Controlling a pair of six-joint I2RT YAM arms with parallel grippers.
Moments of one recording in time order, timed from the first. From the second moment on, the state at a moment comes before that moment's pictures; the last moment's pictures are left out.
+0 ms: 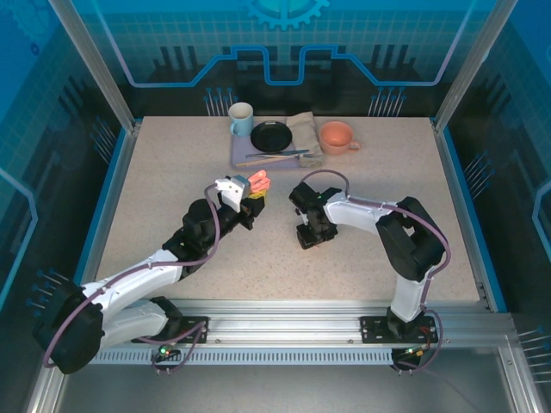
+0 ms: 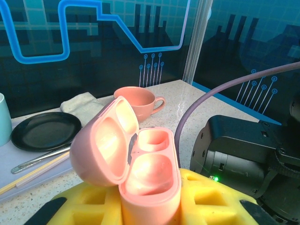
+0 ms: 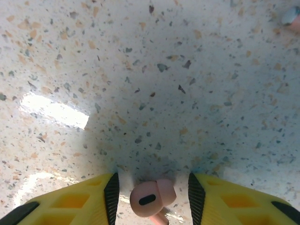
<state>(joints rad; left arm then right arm) -0.61 1.09 0.52 0.49 0.02 -0.12 0.67 1.83 1.14 -0.78 0.03 0.31</state>
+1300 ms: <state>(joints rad) -0.61 1.09 0.52 0.49 0.02 -0.12 0.70 1.66 1.25 -0.89 0.08 0.41</state>
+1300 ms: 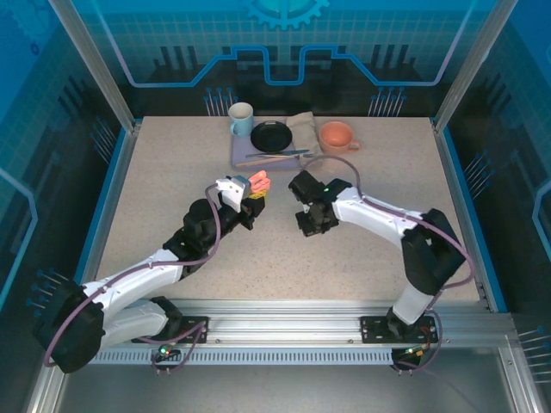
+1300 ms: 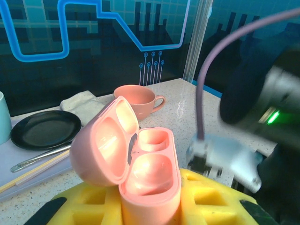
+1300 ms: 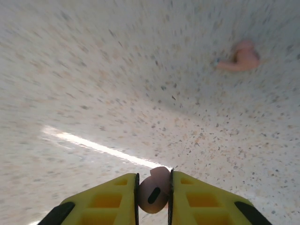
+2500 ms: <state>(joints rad) -0.66 1.34 0.65 0.71 0.14 -0.12 0.68 1.31 1.20 -0.25 -0.15 1.06</state>
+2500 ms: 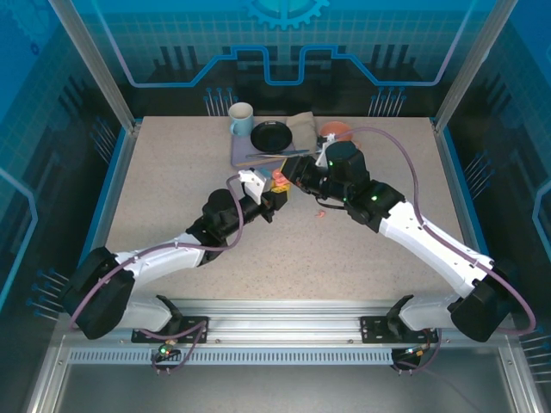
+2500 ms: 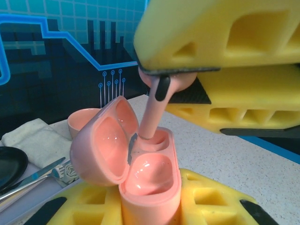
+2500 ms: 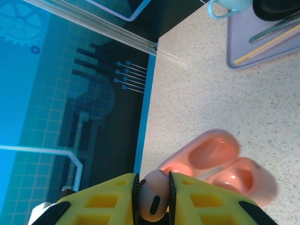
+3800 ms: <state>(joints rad) -0.67 1.35 0.66 0.64 0.14 -0.06 0.74 1.42 1.39 -0.57 -0.07 1.00</state>
